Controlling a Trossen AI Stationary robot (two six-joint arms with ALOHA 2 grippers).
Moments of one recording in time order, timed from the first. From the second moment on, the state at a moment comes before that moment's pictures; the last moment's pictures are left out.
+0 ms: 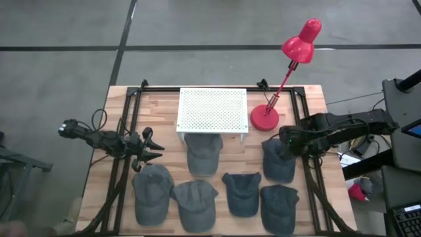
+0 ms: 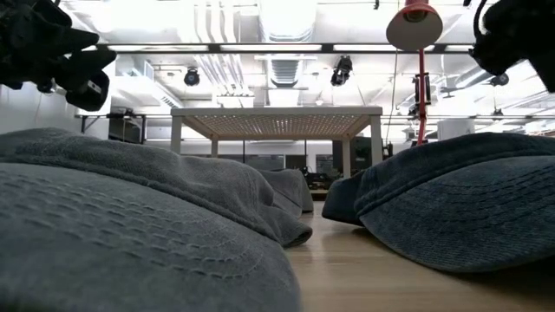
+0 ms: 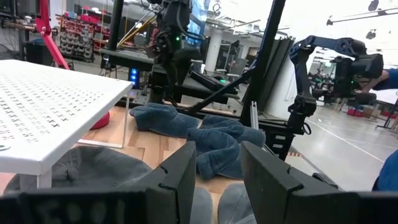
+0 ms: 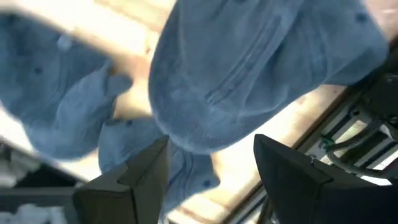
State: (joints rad) left arm -0.35 0.00 0.01 0.06 -0.21 -0.21; right arm 0.12 0.95 0.86 -1.30 -0.21 1.32
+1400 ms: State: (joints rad) left arm -0.35 0.00 0.01 0.05 -0.21 -0.21; right arm 0.19 1.28 0.49 -0.77 -0.02 1.58
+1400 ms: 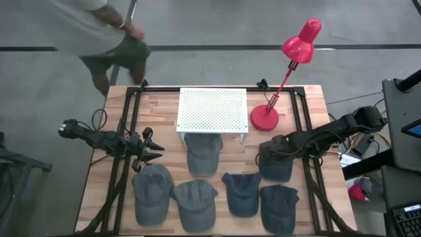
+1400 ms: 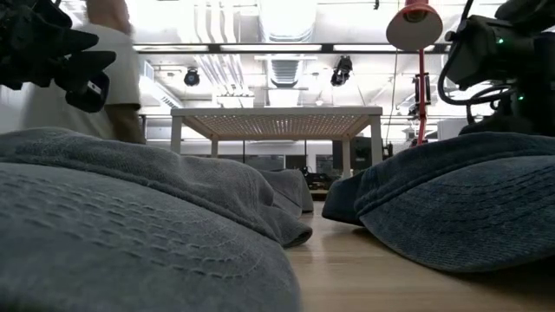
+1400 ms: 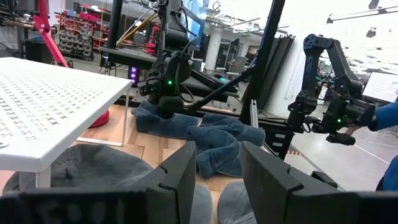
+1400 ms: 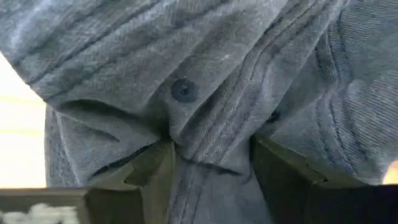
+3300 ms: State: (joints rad) left arm -0.35 0.00 0.01 0.05 -0.21 -0.21; right arm 0.19 0.99 1.03 -1.00 0.03 1.06
